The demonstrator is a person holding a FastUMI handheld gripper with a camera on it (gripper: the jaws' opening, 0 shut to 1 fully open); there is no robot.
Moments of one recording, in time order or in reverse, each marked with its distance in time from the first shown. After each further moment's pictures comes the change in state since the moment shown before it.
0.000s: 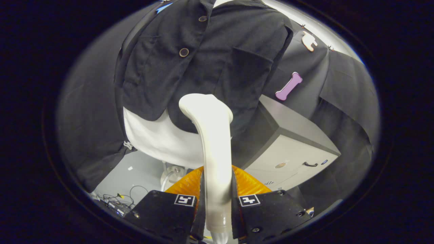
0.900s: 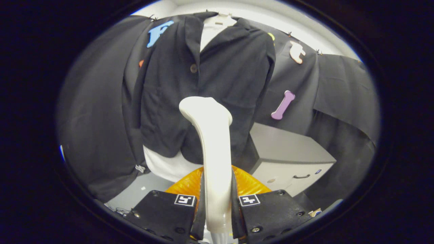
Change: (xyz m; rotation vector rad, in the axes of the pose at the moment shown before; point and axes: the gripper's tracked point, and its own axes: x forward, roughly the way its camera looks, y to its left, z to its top) arm -0.108 -0.006 0.109 0.069 -0.267 0.027
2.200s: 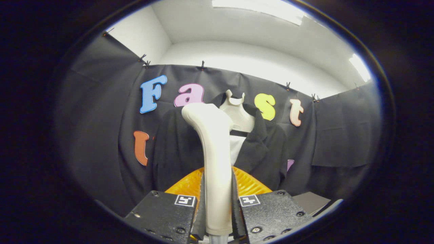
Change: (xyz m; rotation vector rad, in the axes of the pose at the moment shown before) arm -0.004 0.055 0.318 0.005 -0.466 -0.064
